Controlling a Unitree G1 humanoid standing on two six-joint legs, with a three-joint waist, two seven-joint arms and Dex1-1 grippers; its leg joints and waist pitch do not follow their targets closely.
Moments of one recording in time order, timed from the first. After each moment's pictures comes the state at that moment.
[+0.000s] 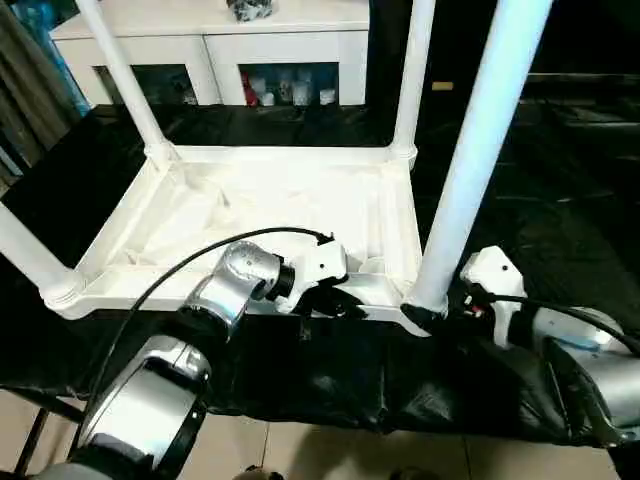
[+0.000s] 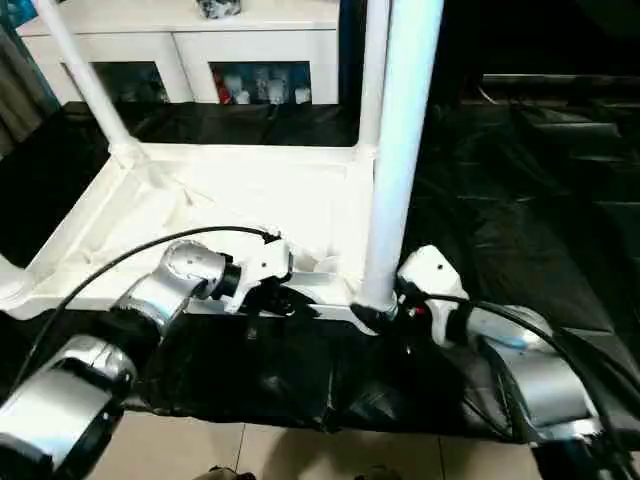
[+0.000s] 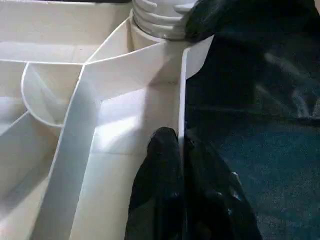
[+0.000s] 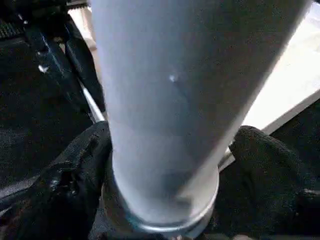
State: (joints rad) left arm -0.74 0.20 -0.33 0.84 0.08 -0.06 -1.23; right arm -0.19 -0.55 0.12 0.02 0.20 0.31 0.82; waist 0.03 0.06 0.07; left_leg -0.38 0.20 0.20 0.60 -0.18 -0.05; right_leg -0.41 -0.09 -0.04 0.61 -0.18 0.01
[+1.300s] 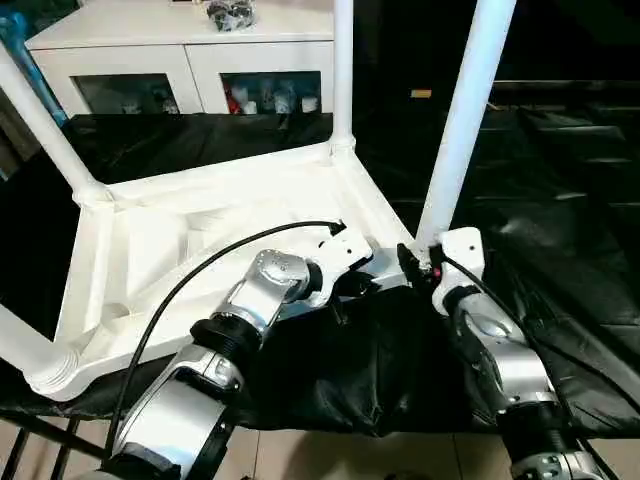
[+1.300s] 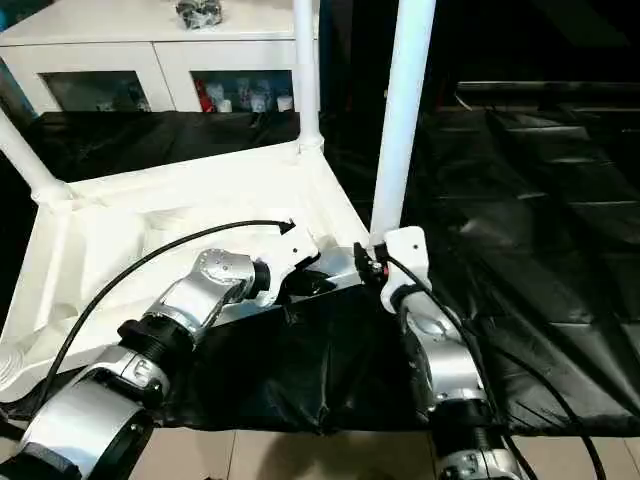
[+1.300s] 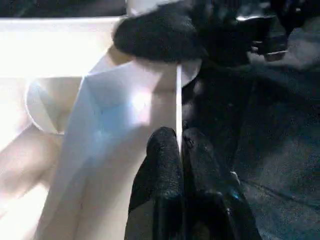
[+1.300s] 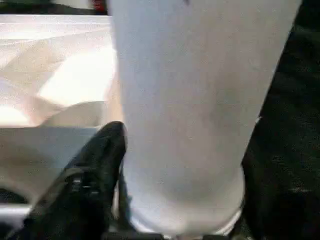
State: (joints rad) left arm -0.73 0.06 -0.27 0.81 0.13 0.11 -0.91; right arm -0.30 -0.17 0.00 0.38 0.10 0.07 0.35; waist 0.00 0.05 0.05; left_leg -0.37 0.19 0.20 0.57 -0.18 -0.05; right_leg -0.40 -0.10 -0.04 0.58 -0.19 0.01
